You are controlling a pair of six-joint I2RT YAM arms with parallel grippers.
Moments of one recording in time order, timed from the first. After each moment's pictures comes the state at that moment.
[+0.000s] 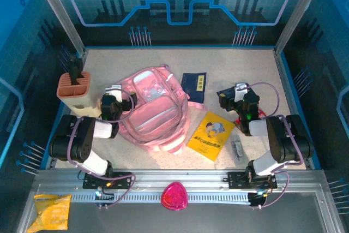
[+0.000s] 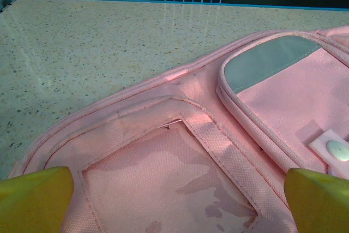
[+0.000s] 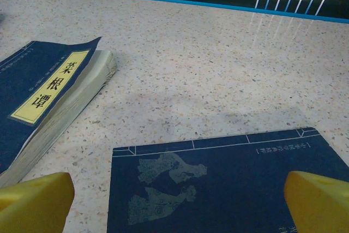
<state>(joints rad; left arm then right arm) -0.03 1.56 0.35 0.86 -0.07 -0.09 0.06 1.55 0.39 0.78 -0.07 -0.08</state>
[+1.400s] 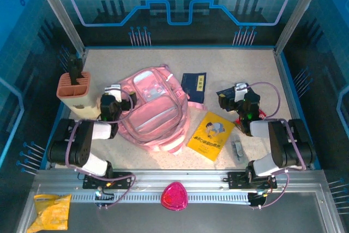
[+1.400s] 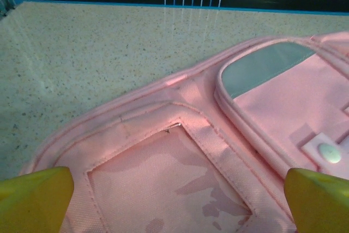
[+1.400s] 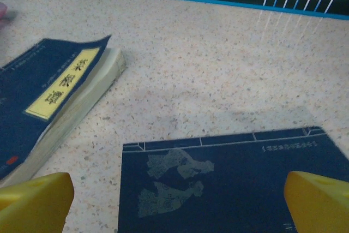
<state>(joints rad) -0.03 1.48 0.35 0.79 -0.07 -0.09 0.06 1.46 0.40 0.68 -0.09 -0.08</state>
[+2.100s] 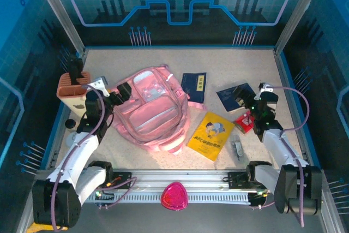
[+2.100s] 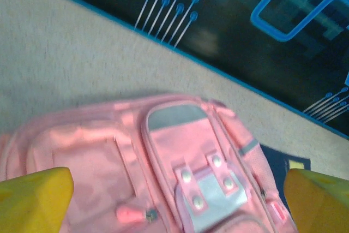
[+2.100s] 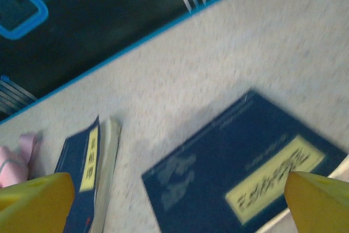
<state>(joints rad) -0.03 0.92 0.53 0.05 0.06 -0.56 -0.07 1.04 0.46 0.13 -0.12 0.50</state>
